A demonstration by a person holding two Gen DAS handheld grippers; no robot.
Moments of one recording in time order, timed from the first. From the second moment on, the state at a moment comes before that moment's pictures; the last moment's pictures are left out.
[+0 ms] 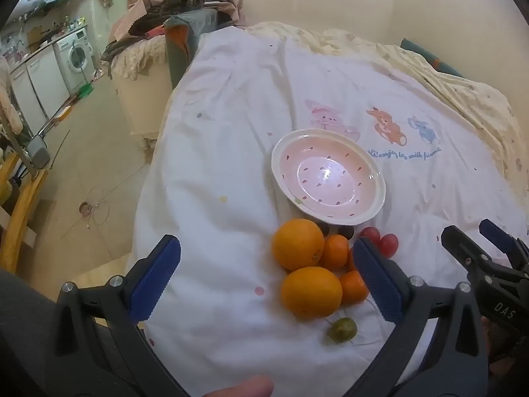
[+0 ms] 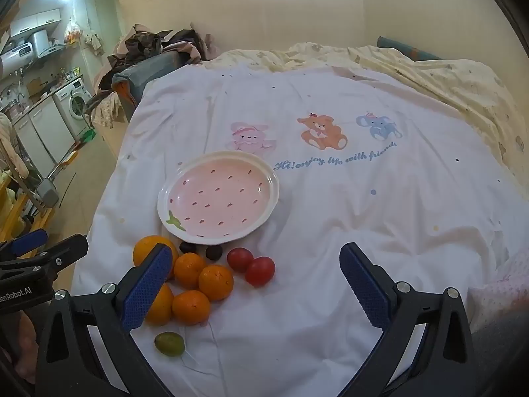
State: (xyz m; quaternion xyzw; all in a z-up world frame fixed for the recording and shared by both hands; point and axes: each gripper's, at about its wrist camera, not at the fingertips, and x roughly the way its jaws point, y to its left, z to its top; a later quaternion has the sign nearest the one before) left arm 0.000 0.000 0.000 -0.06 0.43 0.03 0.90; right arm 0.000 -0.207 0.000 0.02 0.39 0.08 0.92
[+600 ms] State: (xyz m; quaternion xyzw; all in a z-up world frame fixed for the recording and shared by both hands) left arm -0.003 0.000 0.000 -0.05 0.43 0.03 0.90; right arm 0.000 -0.208 0.000 0.02 0.39 0.07 0.92
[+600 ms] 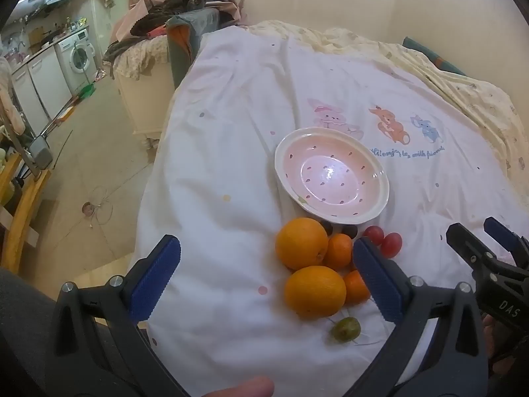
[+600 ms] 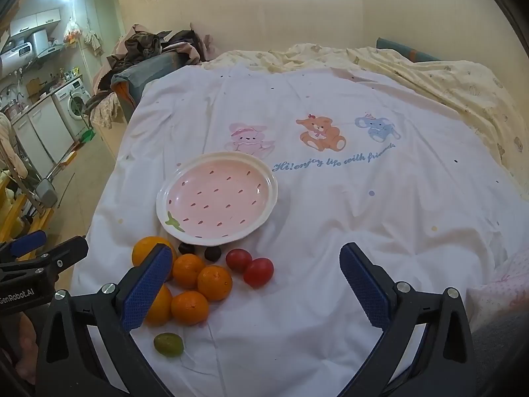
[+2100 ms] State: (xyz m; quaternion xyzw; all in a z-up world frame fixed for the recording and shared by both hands) left arm -0.003 0.013 0.002 -0.05 0.43 0.04 0.90; right arm 0.001 -0.206 0.000 0.02 0.39 0.08 0.92
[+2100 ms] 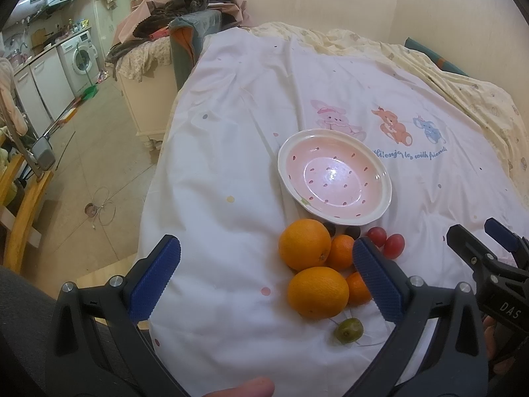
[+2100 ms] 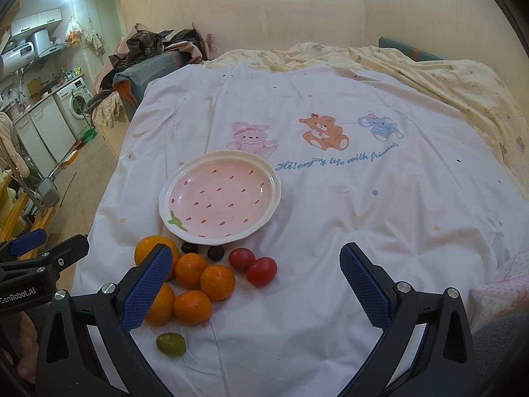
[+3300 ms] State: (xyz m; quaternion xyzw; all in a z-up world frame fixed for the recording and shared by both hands) left arm 0.007 0.021 -0.021 -0.04 0.50 0.07 0.86; right arm 0.007 -0.213 -0.018 0.06 0.42 0.07 0.90
